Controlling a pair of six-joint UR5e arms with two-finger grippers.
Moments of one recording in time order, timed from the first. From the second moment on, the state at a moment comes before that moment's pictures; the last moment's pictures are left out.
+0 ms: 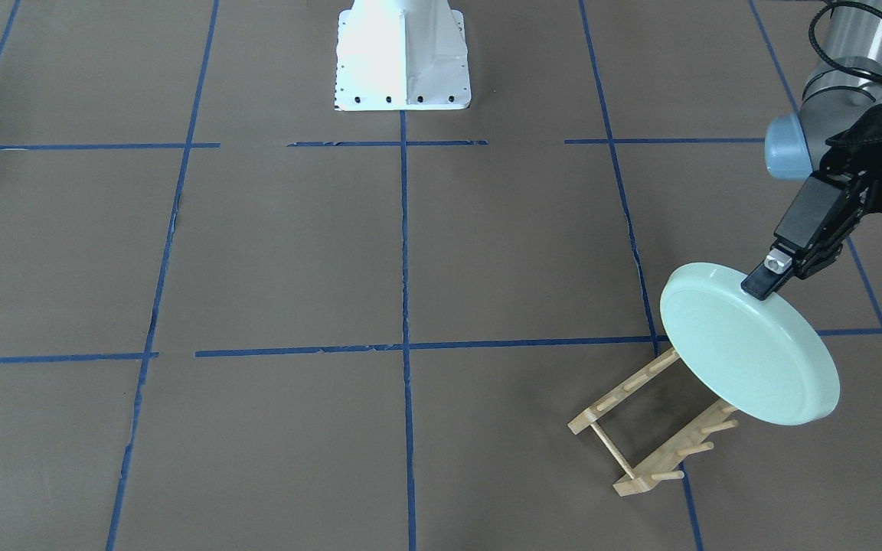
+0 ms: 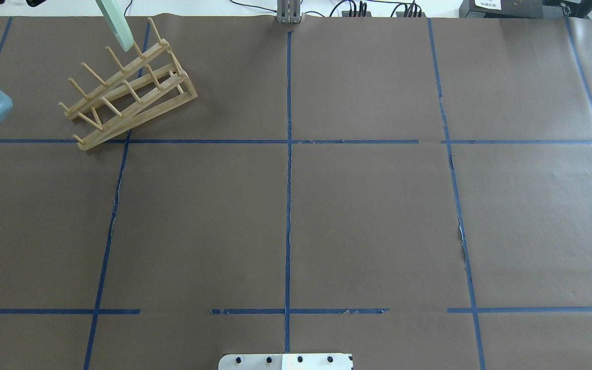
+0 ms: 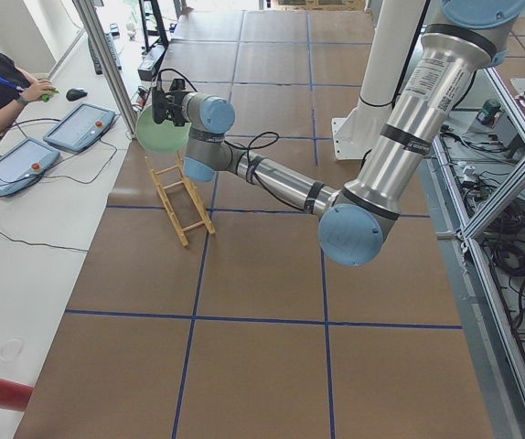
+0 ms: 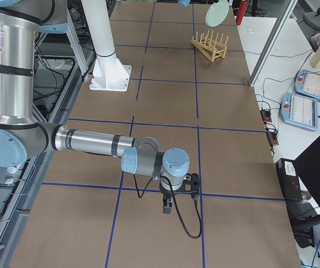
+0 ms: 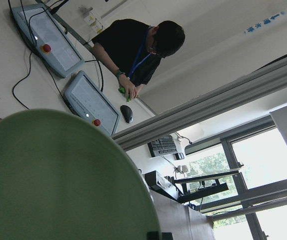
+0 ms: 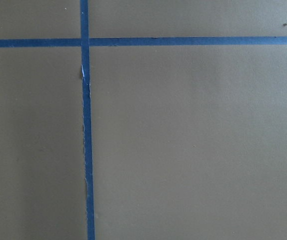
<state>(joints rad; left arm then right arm) -1.17 -2.02 -1.49 -3.03 -2.04 -1.76 1.61 -1.68 1.60 -1.60 2.30 -0.07</state>
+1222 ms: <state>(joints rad) -1.12 -2.12 -1.28 -3.12 -1.99 -1.75 1.61 -1.68 1.60 -1.60 2.30 -0.07</state>
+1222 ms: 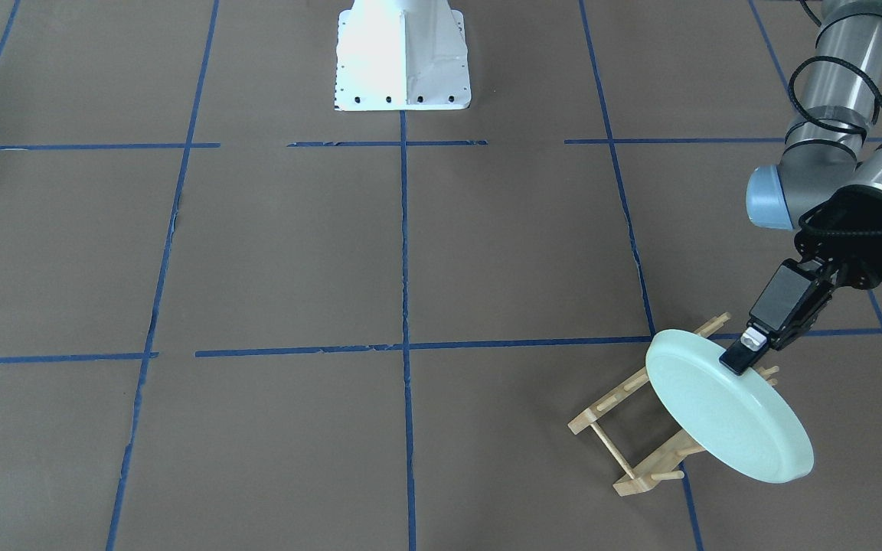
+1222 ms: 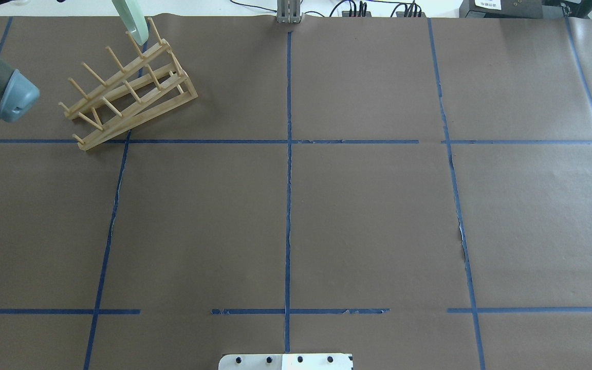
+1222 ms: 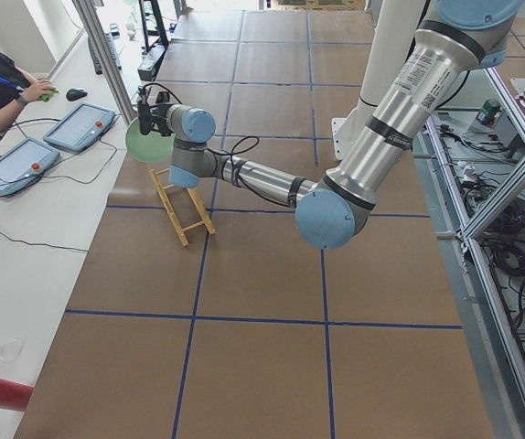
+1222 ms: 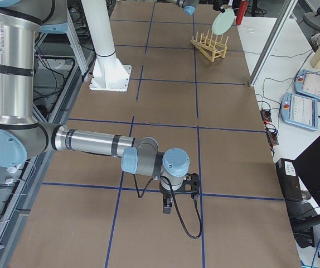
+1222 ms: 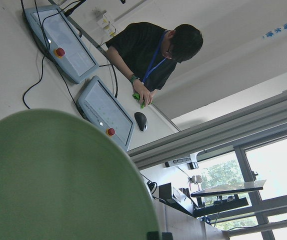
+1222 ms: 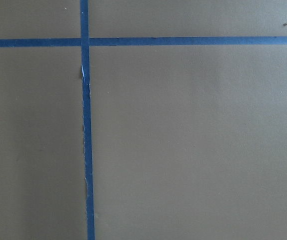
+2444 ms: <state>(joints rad) -1.06 -2.13 -1.18 -3.17 -1.93 -1.75 1.61 -1.68 1.60 -1.60 2.30 -0.07</state>
